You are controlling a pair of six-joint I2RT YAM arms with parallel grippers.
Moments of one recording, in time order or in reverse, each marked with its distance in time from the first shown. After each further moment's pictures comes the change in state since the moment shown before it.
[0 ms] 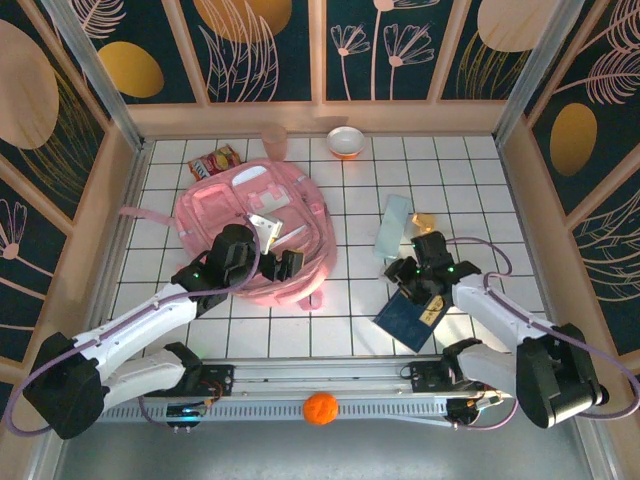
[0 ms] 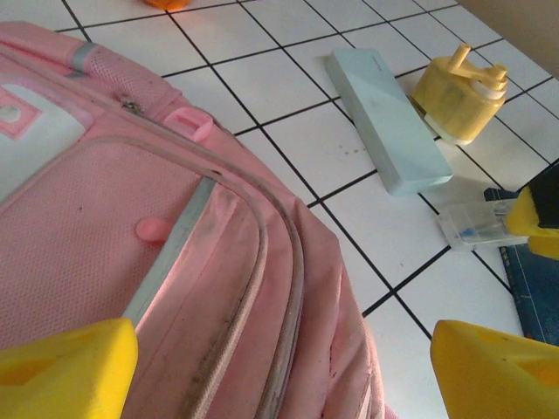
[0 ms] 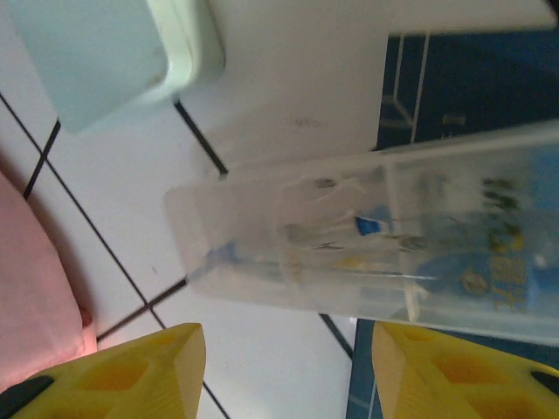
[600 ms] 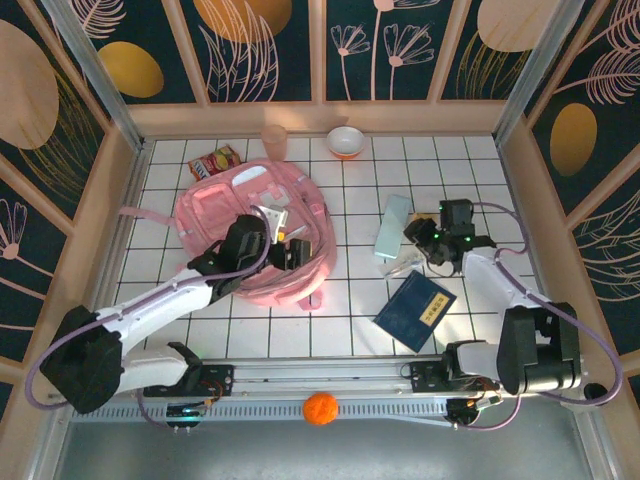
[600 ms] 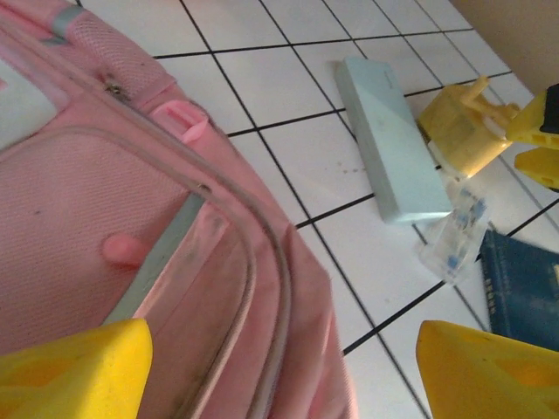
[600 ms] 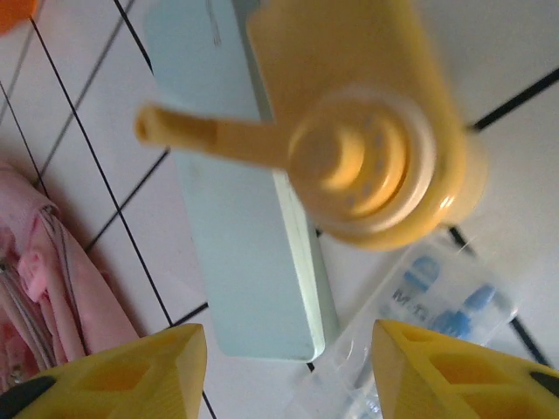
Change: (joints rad) left arm -0.001 0.175 0.083 0.063 0.021 -0.171; right arm -0.266 0.130 0.190 0.111 -0.012 -0.247
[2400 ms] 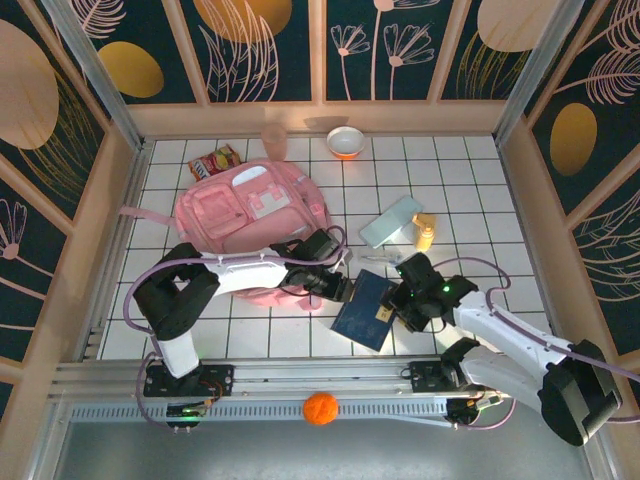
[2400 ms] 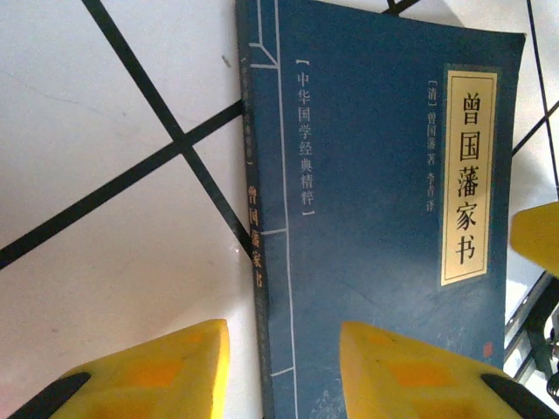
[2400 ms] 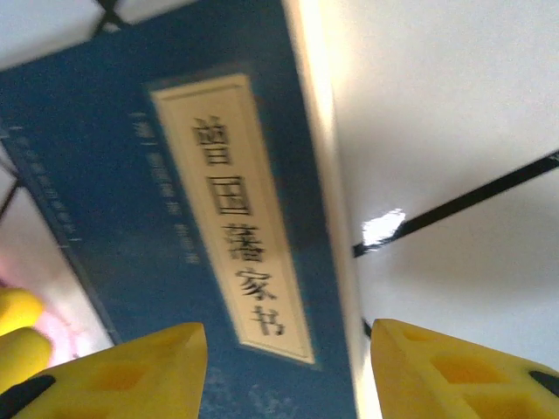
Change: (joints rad) left arm -0.237 0.552 0.312 -0.247 0.287 -0.164; right arm 0.539 -0.288 -0.249 -0.352 0.048 0.483
